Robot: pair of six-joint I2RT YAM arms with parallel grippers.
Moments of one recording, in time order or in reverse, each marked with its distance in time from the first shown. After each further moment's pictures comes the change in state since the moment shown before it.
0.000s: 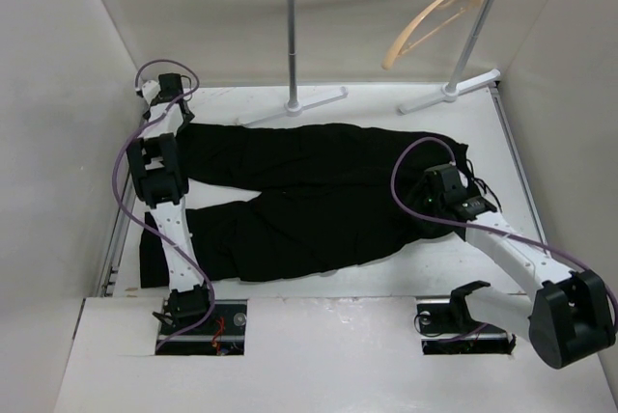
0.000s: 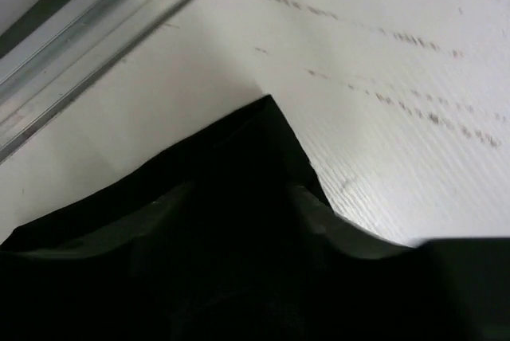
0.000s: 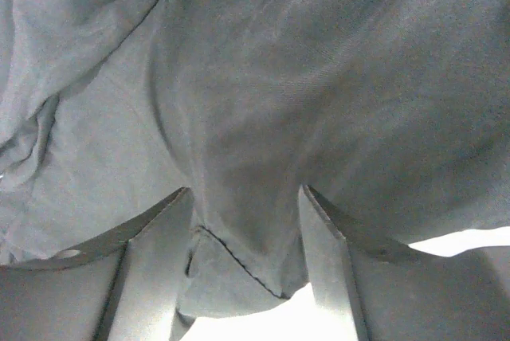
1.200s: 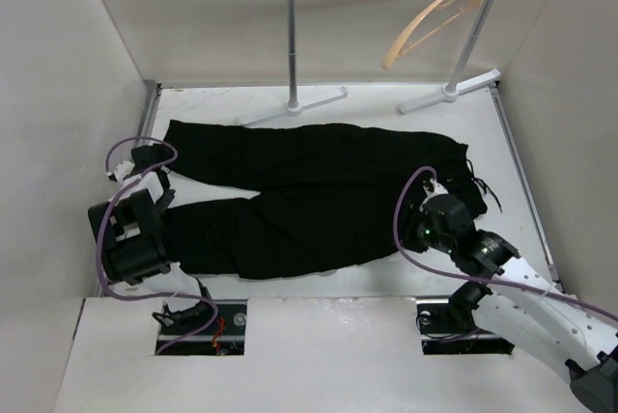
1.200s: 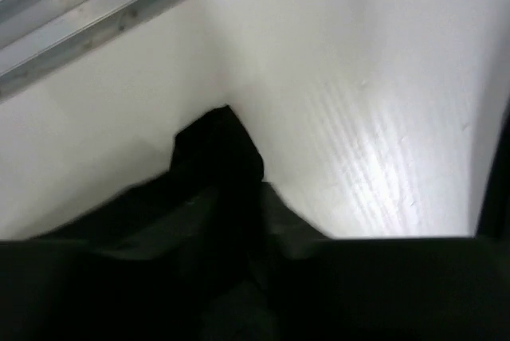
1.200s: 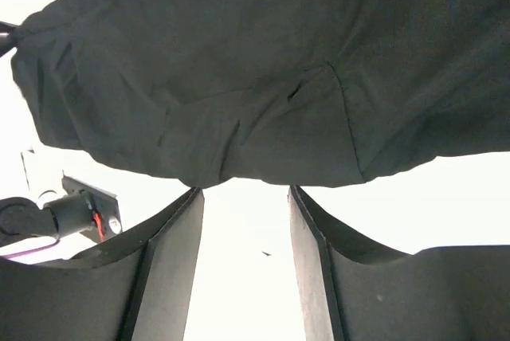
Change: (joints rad) left arm 0.187 -0.805 -1.120 0.102 0.038 -0.063; right arm 0.313 -0.416 -0.099 -0.058 -0.122 -0.056
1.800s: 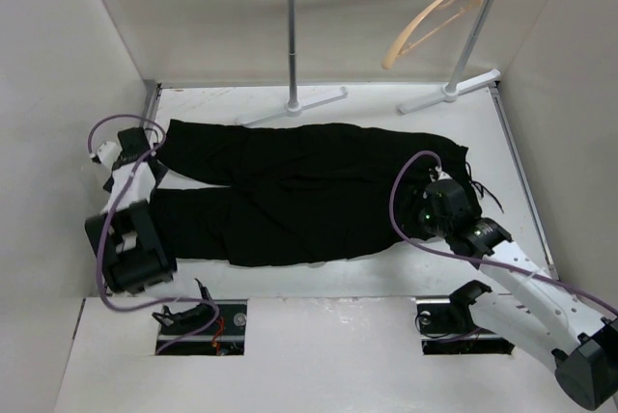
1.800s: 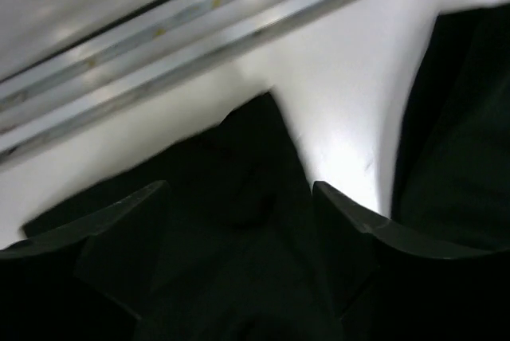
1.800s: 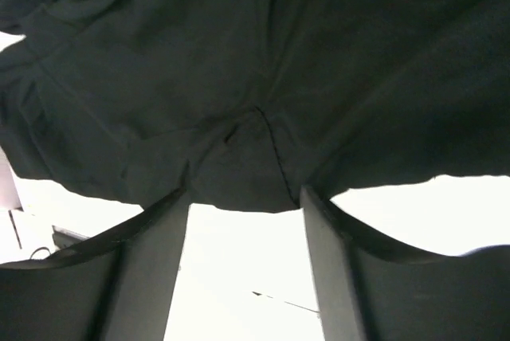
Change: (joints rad) left arm 0.004 -0.003 0.194 -0.075 -0.055 0.017; right arm -0.134 0.132 0.049 0.030 0.007 -0.036
